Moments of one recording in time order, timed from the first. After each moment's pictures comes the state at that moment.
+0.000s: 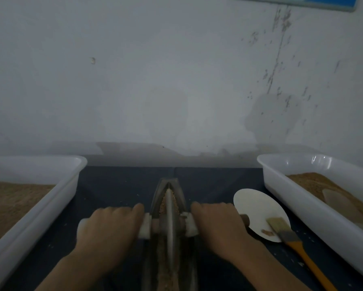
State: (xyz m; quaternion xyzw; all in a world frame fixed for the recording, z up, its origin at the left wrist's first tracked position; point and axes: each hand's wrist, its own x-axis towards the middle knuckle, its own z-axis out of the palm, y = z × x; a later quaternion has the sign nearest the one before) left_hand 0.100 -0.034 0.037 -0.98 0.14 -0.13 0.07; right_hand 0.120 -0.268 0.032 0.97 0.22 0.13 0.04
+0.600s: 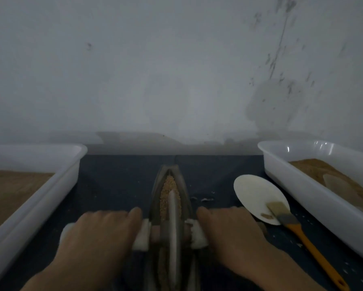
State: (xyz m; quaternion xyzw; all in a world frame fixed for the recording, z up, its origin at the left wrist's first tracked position) left_hand 0.055 -0.035 0.045 -0.98 0.15 -0.08 0.10; right_hand 0.070 -0.272 0.042 0.97 0.23 0.06 0.06
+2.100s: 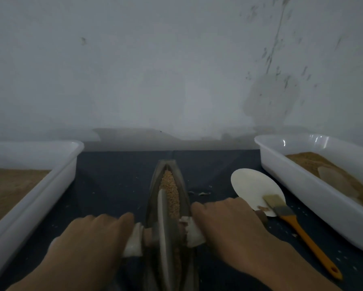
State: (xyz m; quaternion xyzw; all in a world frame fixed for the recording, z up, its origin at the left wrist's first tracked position) left_hand 0.057 -0.020 0.031 -0.99 0.12 -0.01 0.06; right_hand 0.062 -0.271 0.048 0.95 0.28 0.12 0.08
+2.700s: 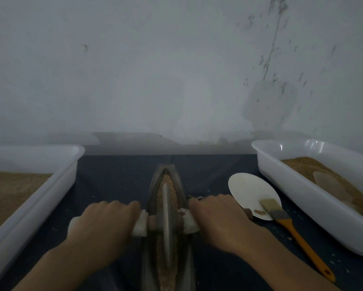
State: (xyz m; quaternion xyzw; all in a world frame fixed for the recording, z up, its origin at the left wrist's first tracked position) left_hand 0.078 -0.029 0.036 -0.98 0.15 -0.09 0.08; right_hand 0.085 -0.273 0.043 0.95 0.28 0.11 0.04
